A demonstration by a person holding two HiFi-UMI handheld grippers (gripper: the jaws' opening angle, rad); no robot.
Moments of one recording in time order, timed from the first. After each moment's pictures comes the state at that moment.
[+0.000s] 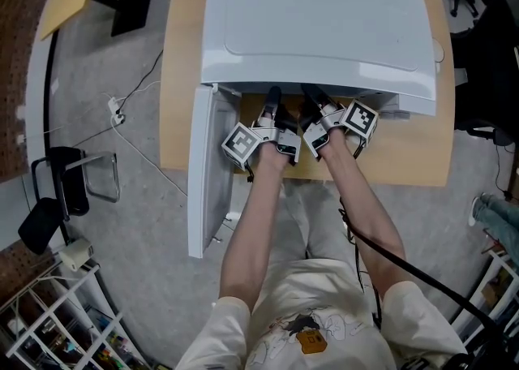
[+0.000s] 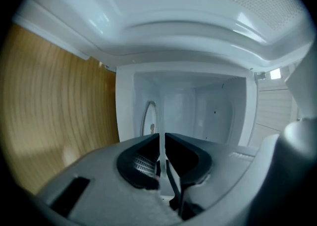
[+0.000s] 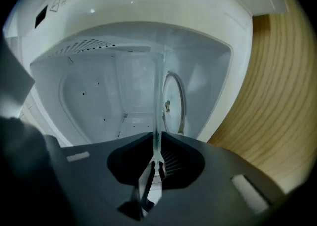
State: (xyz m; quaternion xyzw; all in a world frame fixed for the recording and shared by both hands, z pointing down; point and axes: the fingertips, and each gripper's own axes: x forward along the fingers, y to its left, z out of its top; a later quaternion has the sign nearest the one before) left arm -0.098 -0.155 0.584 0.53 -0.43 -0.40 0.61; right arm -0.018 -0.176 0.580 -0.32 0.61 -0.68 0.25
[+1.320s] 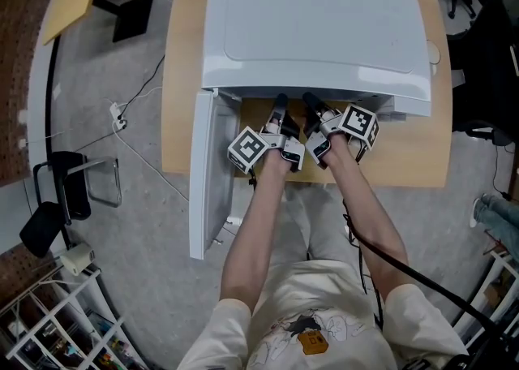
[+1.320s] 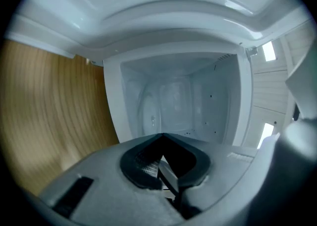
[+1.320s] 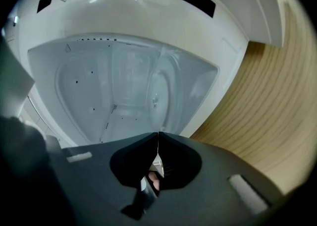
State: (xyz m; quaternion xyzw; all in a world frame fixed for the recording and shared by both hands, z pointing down) left arm -0.081 -0.150 0.574 0.59 -0.43 -0.35 0.59; right arm -0.012 -0.157 0.596 -0.36 0.62 -0.68 0.16
